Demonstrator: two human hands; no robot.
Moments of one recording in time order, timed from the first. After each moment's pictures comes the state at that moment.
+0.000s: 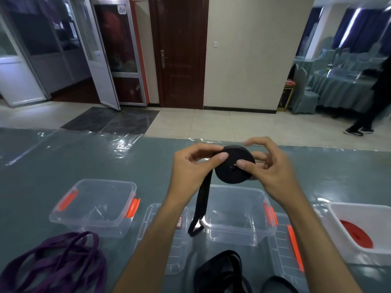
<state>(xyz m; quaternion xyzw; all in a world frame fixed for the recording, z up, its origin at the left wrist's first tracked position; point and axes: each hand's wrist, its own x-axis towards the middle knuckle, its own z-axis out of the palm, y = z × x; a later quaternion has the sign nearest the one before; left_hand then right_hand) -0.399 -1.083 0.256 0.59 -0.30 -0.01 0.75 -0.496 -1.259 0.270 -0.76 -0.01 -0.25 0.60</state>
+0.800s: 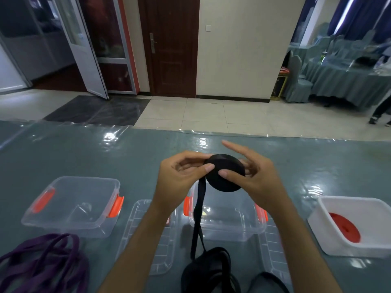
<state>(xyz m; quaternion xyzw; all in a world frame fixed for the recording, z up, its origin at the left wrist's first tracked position) -0.383 -1.100 0.217 0.57 -0.32 -0.05 0.76 -0.484 -1.277 0.243 -0.80 0.00 -0.22 0.57</state>
